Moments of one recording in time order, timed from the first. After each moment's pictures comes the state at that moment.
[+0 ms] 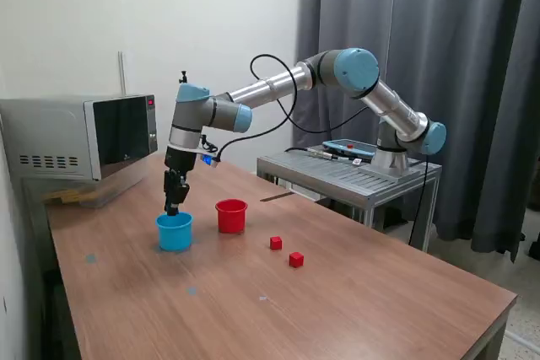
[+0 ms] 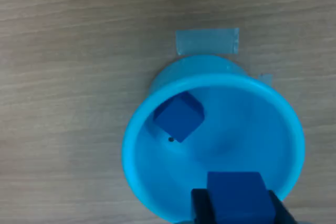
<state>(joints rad) -0.27 -0.56 0.89 -2.14 -1.55 -3.25</state>
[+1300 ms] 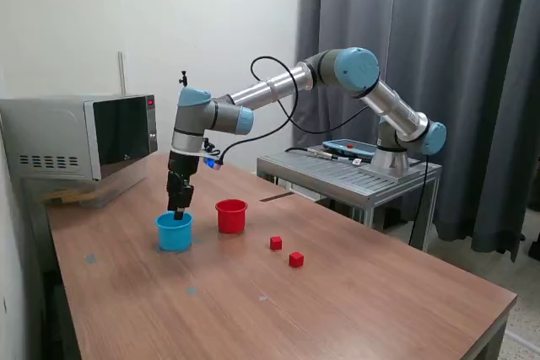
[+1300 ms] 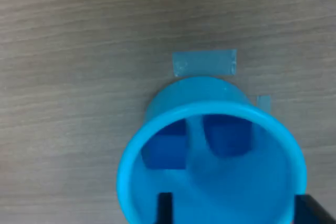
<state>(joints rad) -0.27 -0.57 0.91 -2.14 -1.55 -3.24</state>
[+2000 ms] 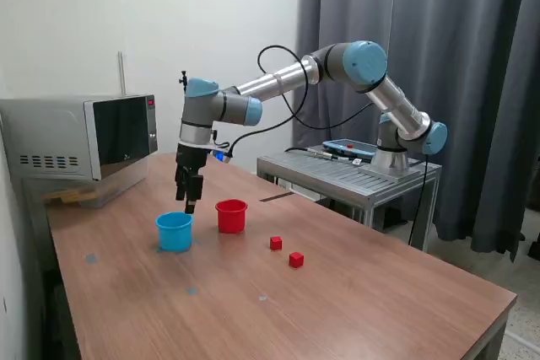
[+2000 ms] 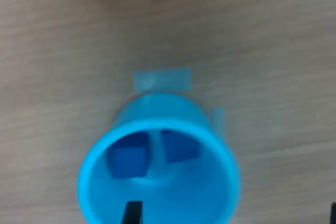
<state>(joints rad) -0.24 -0.63 0.96 -2.08 -1.56 -3.16</state>
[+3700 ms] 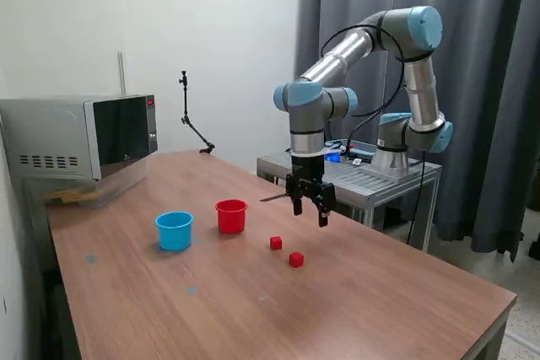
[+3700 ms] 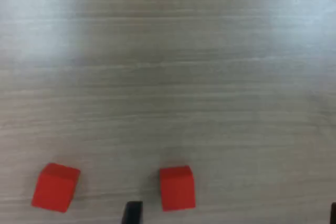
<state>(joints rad) 0.03 -0.95 1.49 -2.09 -1.47 -3.01</state>
